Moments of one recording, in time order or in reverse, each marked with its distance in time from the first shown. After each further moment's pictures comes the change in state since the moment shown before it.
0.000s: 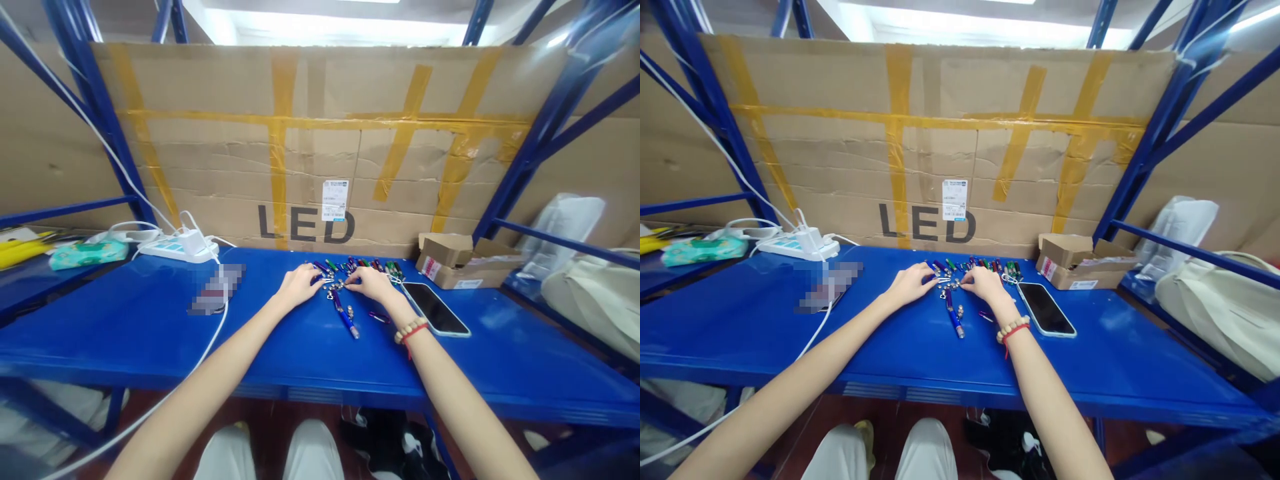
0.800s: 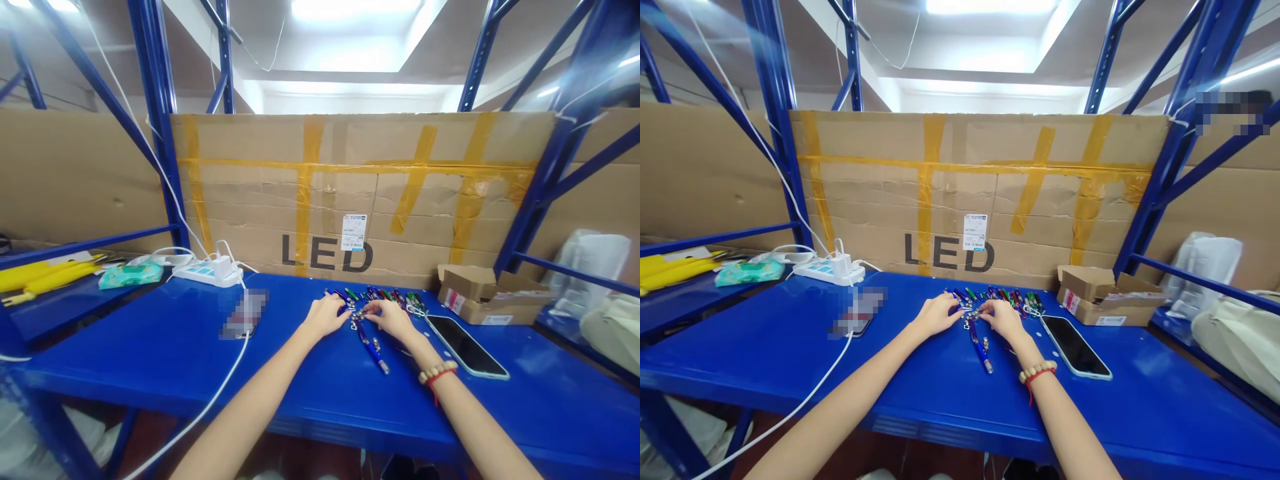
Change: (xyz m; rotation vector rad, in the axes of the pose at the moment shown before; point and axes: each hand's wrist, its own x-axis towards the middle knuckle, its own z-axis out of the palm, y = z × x) left_hand -0.007 0.002 -0.006 -0.061 -0.002 0.027; right_hand -0.004 -0.015 0.013 0.303 0.055 0.105
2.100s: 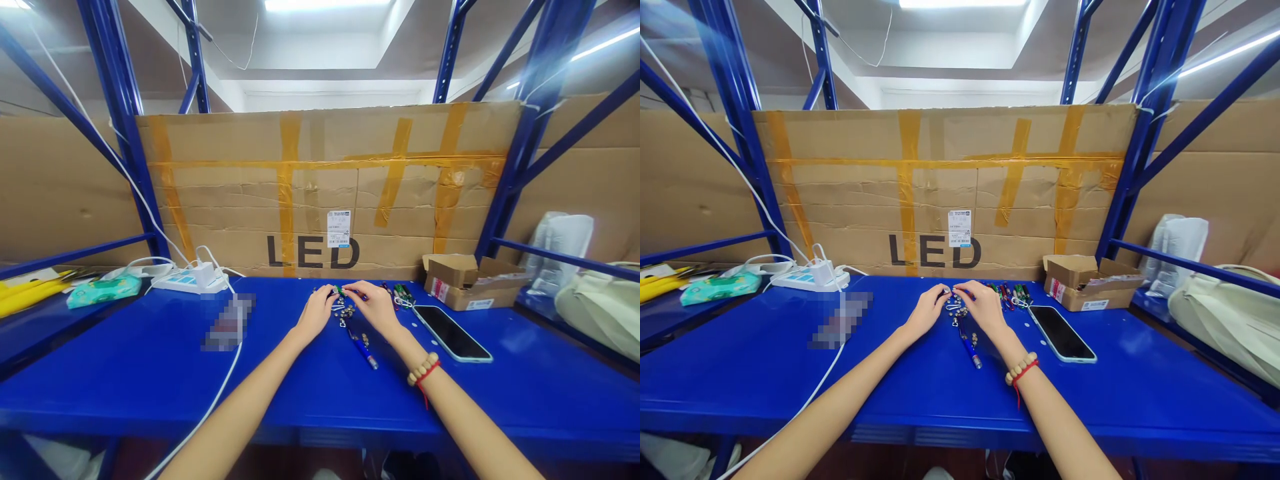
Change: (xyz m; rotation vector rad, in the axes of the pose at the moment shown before) left_hand 0.012 0.004 0.011 -0.402 0.222 0.004; right_hand -0.005 -0.031 -0.004 0.054 0.455 -0.362
